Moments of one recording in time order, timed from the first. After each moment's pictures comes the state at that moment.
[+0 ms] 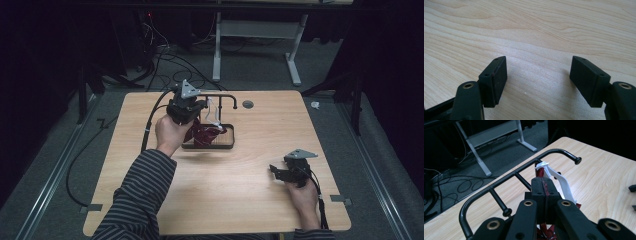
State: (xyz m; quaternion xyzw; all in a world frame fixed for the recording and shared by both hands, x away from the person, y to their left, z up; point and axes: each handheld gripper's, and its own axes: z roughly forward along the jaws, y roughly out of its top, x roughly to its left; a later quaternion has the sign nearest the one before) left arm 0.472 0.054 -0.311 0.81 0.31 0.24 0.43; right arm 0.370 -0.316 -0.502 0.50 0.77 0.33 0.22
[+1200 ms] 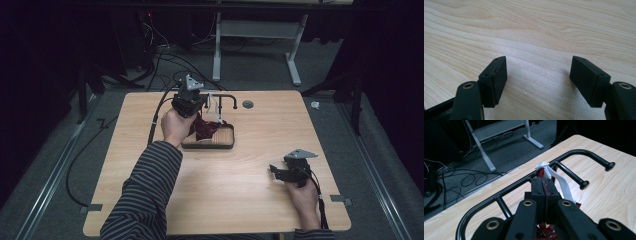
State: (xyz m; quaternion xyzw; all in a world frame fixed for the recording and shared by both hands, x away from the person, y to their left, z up) left arm 0.508 0.043 -0.326 0.81 0.34 0.24 0.42; right arm 0.370 -0.316 -0.502 0.50 0.77 0.33 0.22
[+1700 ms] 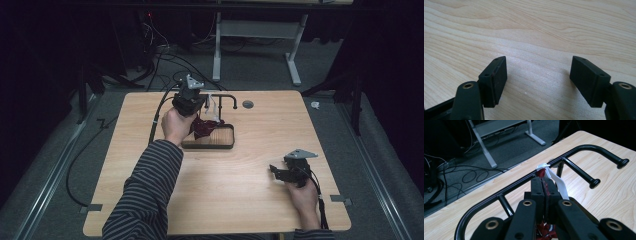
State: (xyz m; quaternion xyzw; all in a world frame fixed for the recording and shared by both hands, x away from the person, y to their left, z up) left arm 0.514 0.043 -0.332 0.81 0.35 0.24 0.41; right arm 0.370 -0.316 -0.502 0.50 0.77 0.33 0.22
